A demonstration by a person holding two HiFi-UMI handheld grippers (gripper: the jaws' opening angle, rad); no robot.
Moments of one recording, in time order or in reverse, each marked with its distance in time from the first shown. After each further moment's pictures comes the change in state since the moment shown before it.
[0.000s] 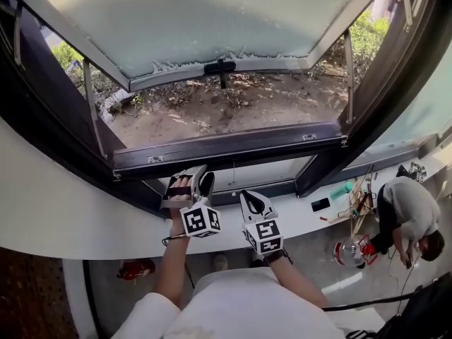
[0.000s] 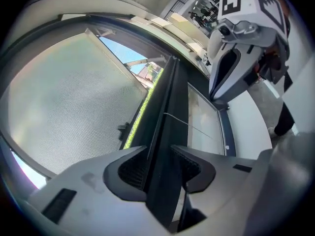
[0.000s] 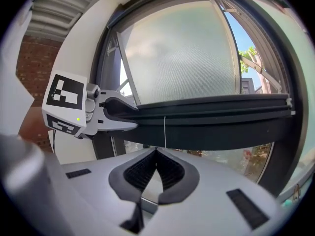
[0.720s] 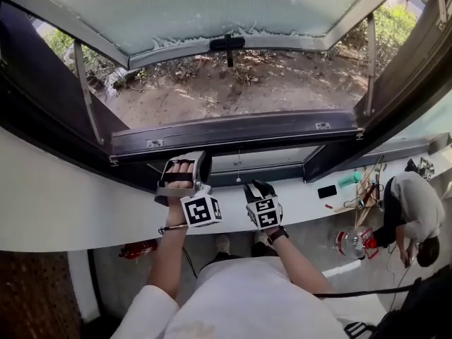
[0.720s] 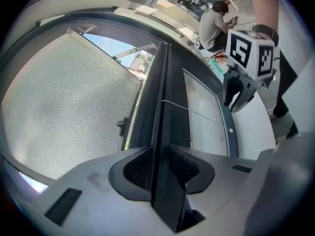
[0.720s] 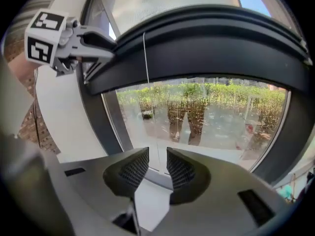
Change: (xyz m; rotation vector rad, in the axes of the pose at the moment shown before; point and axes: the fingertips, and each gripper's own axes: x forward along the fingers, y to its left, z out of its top) left arm 0.012 0.003 -0.014 0.126 0.135 -0.005; right arm 0.057 -0.035 -0.147 0.033 0.332 0.038
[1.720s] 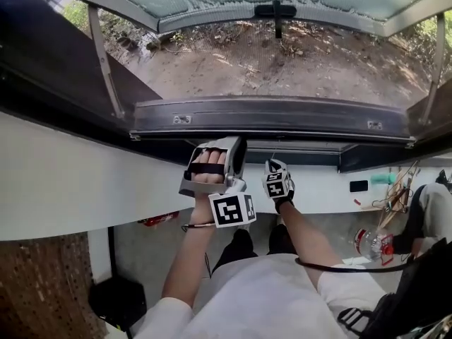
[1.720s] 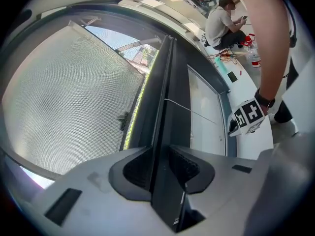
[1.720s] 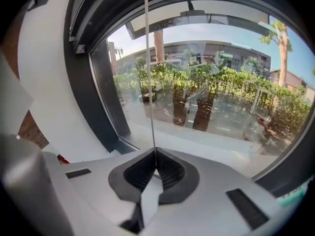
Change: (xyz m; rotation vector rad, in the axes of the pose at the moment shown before) left arm 0.001 -0.001 -0.001 -0.060 0.069 -0.005; right arm 0.154 -0.001 -0.099 -0.067 0.186 0.009
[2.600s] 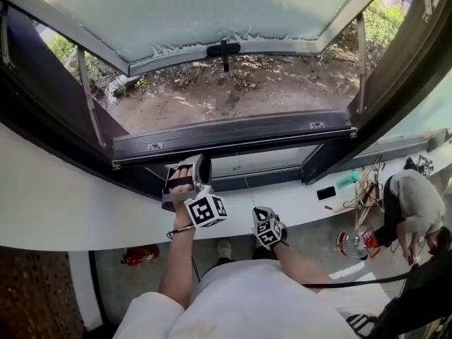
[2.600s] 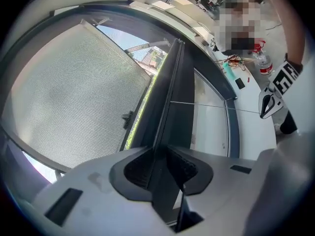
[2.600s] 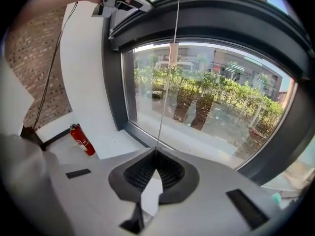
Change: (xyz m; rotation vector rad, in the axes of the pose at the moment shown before) left arm -0.002 -0.001 -0.003 -0.085 -0.039 0.055; right arm -0.135 0.013 -0.091 -0.181 0.012 -0.013
